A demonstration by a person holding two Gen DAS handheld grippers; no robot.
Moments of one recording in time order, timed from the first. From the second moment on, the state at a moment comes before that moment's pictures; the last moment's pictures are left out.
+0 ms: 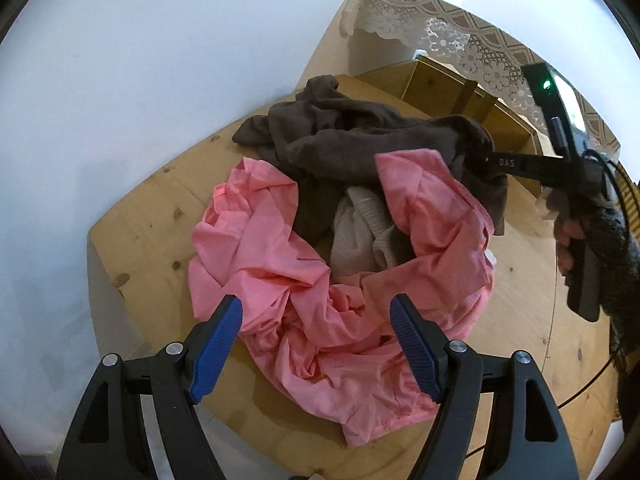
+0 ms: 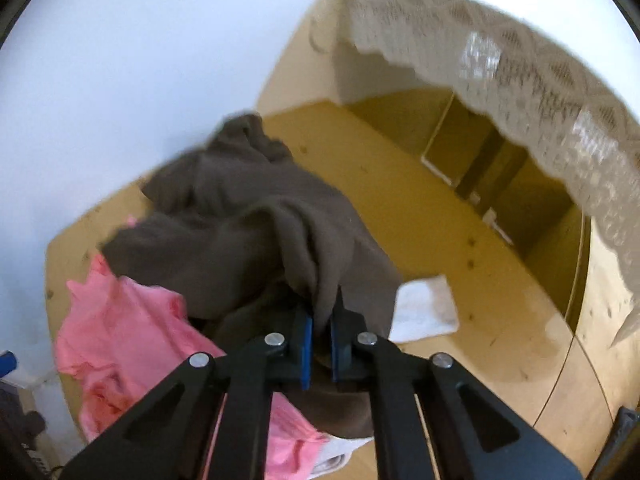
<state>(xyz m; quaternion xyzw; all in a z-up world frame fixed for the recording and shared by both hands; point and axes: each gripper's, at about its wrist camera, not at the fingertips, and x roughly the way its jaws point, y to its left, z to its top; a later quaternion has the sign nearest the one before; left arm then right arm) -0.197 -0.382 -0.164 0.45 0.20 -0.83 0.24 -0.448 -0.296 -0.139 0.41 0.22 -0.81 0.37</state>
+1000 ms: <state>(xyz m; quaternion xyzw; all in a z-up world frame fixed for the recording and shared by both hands) -0.138 -0.211 -0.071 0.43 0.11 -0.88 0.16 -0.249 0.253 -0.027 0.49 0.11 -0.87 -0.02</state>
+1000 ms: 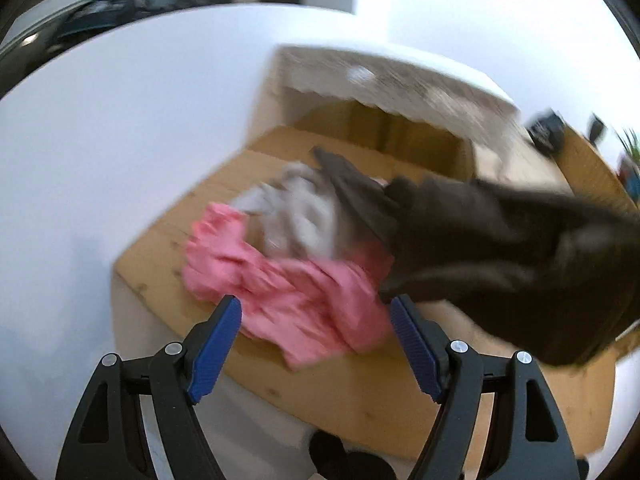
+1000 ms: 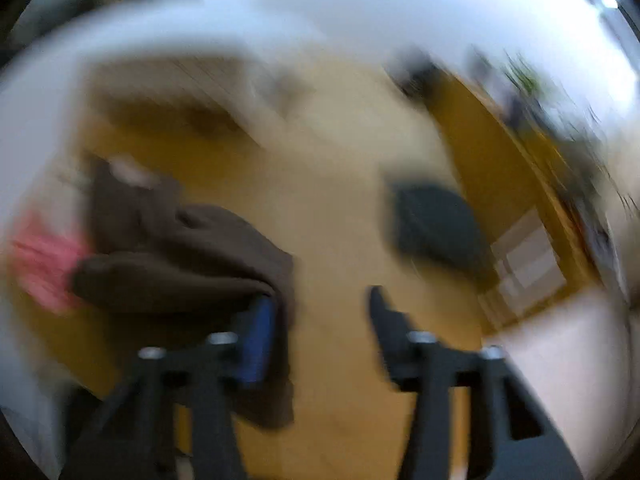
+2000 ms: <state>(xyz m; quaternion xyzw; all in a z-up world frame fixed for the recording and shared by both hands) -0.225 0.149 -0.256 0.55 -0.20 -0.79 -0.18 -0.184 0.436 -0.240 0.59 -0.11 -0.80 -0.01</state>
